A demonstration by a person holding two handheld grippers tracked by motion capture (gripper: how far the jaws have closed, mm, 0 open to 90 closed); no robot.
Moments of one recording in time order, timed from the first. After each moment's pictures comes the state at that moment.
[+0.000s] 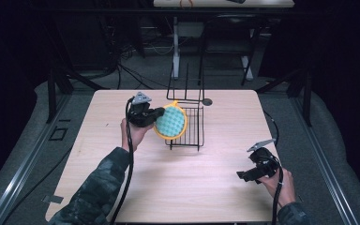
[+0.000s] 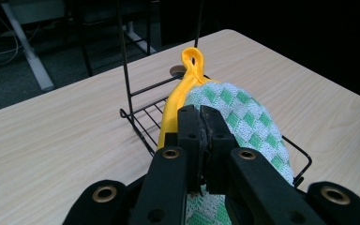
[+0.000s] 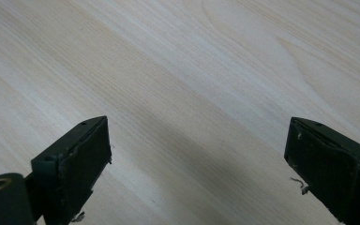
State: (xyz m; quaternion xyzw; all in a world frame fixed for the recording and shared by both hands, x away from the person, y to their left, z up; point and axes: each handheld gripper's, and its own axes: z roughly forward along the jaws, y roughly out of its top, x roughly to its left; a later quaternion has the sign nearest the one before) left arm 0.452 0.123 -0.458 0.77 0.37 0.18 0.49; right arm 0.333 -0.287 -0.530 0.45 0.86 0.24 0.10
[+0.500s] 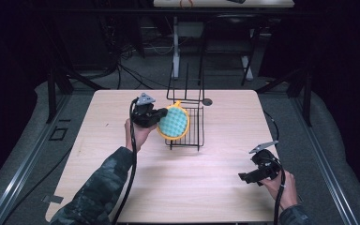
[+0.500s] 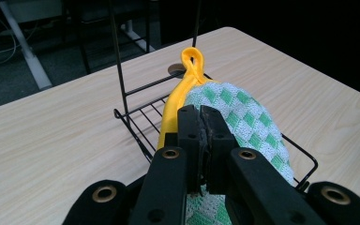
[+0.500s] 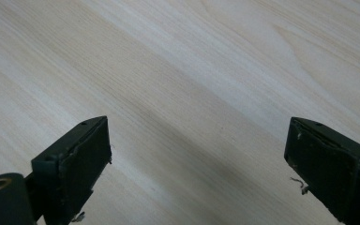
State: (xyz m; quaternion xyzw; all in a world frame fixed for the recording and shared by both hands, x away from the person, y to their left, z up) left arm 0.458 0.112 -0.467 0.77 0.37 0.18 0.48; right arm 0.326 -0.292 -0.531 0.45 0.85 0.23 0.10
